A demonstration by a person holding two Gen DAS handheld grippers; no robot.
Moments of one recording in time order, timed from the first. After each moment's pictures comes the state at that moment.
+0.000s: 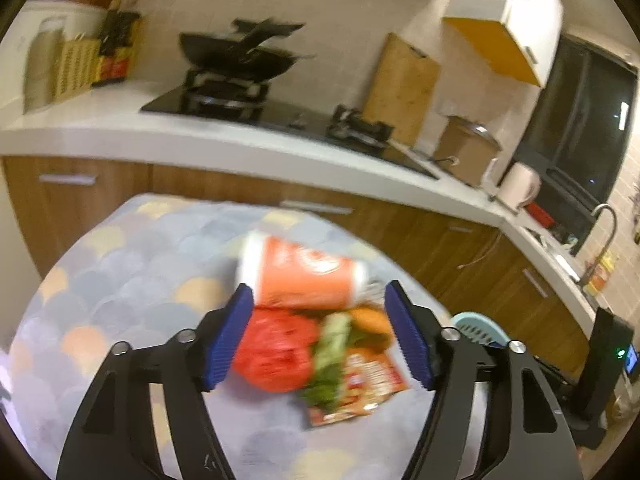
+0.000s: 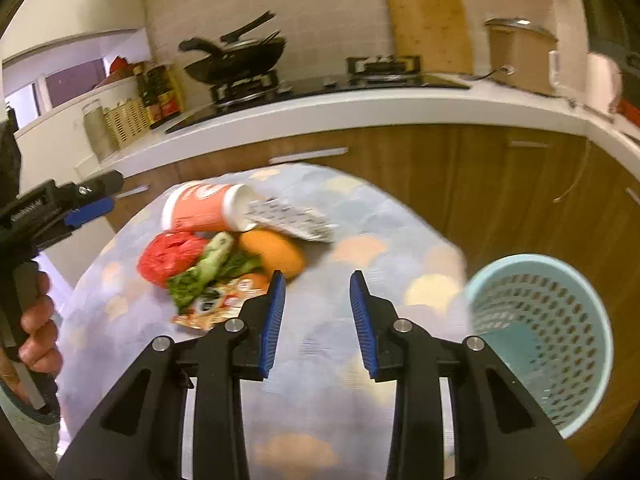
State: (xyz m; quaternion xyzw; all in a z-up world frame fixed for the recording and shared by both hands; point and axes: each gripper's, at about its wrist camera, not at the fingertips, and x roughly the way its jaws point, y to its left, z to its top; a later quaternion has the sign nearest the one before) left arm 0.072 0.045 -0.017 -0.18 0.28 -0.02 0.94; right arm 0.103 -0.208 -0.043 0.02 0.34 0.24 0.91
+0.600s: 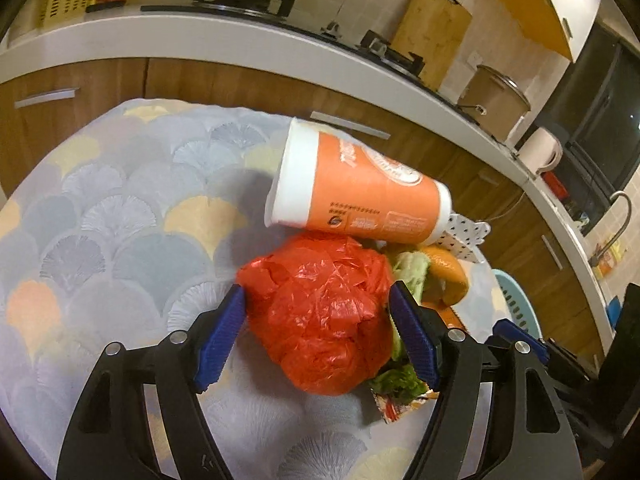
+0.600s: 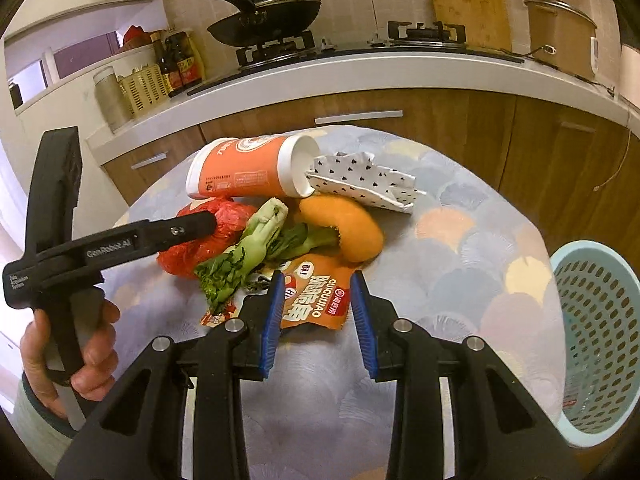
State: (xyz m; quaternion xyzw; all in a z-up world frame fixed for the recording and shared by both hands) left arm 0.118 0.061 -0.100 -0.20 0.38 -0.03 0.90; right arm 0.113 -0.149 -0.079 0.00 0.37 0.26 0.89
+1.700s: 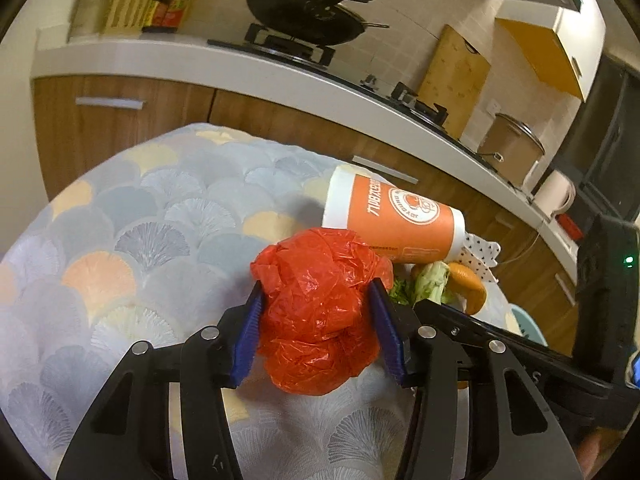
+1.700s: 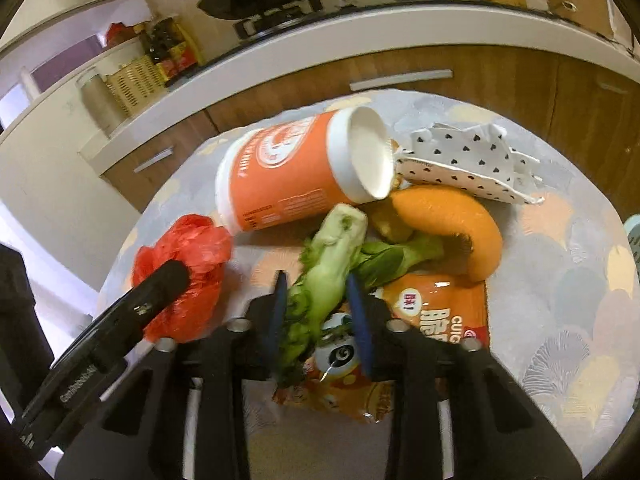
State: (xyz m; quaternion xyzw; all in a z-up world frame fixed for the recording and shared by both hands) left arm 0.062 0.081 -0.094 -0.21 0.30 0.03 0.93; right arm 0.139 -0.071 -0.090 0.04 0.43 0.28 0.86
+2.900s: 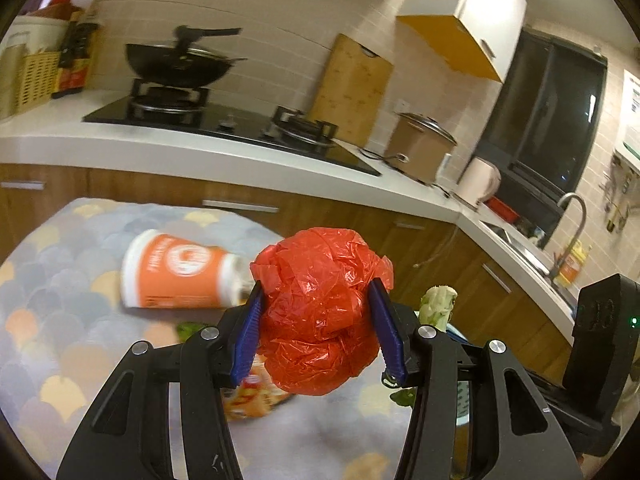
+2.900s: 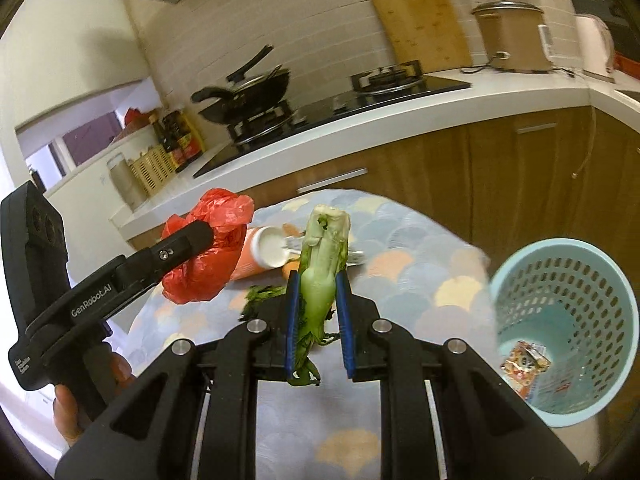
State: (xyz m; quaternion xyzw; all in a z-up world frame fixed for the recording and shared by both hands) left arm 0.070 -0.057 0.000 -0.17 0.25 -0.09 0.95; right arm 0.086 -0.254 -0.011 0.12 0.31 0.25 0.91
